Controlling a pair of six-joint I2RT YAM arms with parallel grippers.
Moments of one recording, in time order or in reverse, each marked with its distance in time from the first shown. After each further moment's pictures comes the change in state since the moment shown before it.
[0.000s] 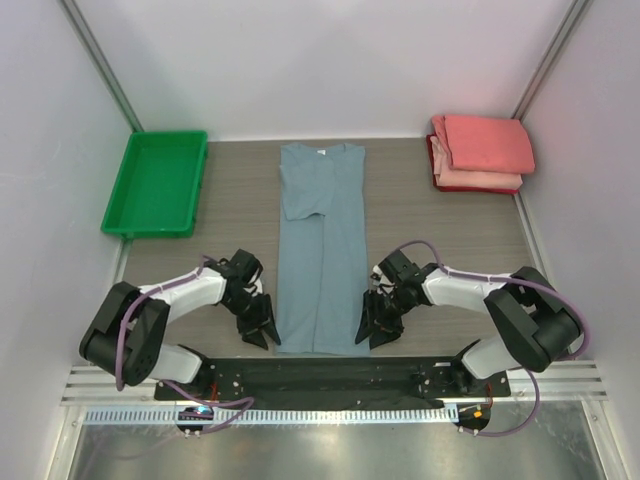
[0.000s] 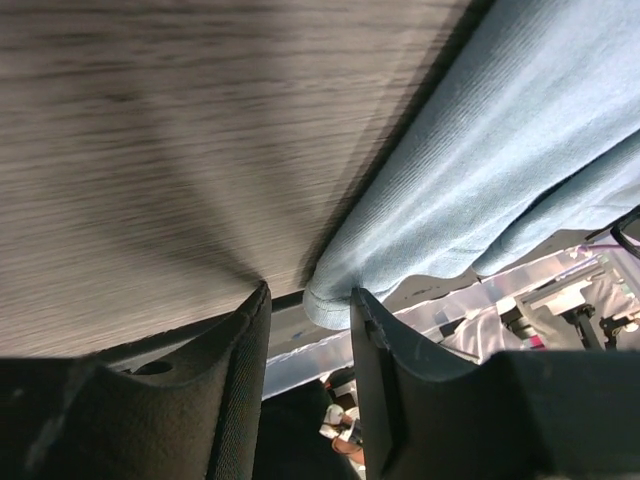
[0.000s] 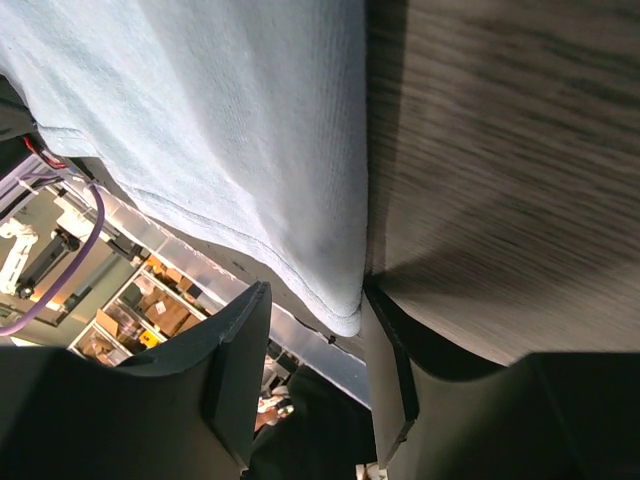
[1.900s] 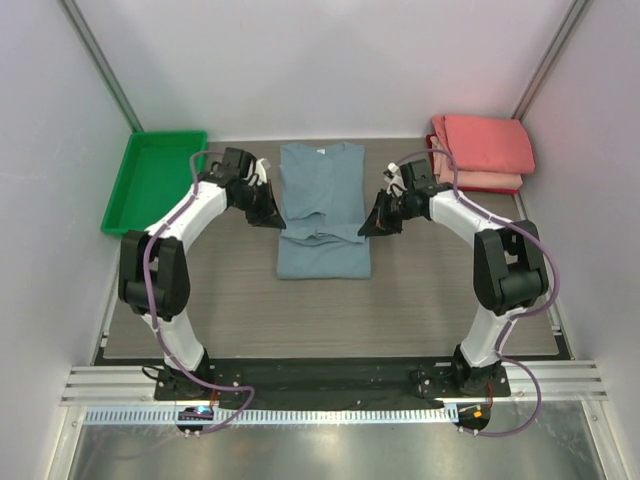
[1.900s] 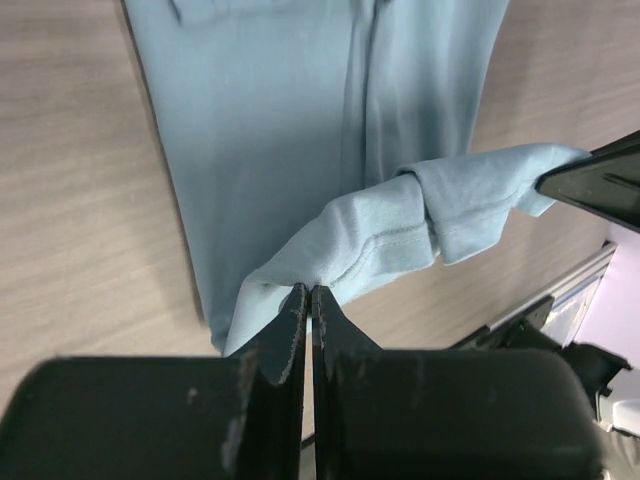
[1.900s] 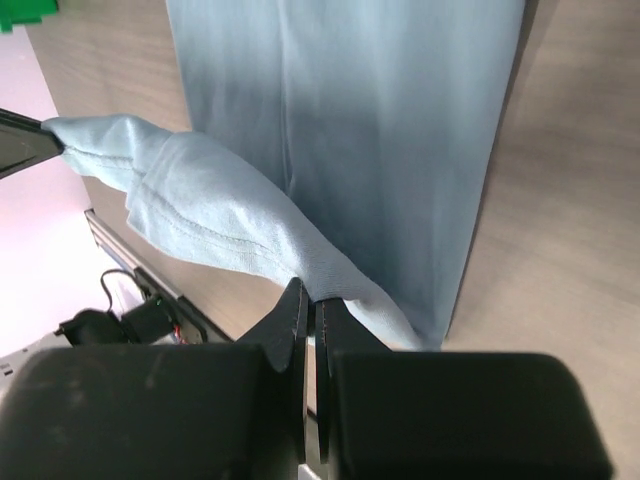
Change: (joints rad) left arm 0.205 0.371 0.830 -0.002 -0.035 0.279; right arm -0.365 0.311 0.666 -0.043 0.027 -0.261
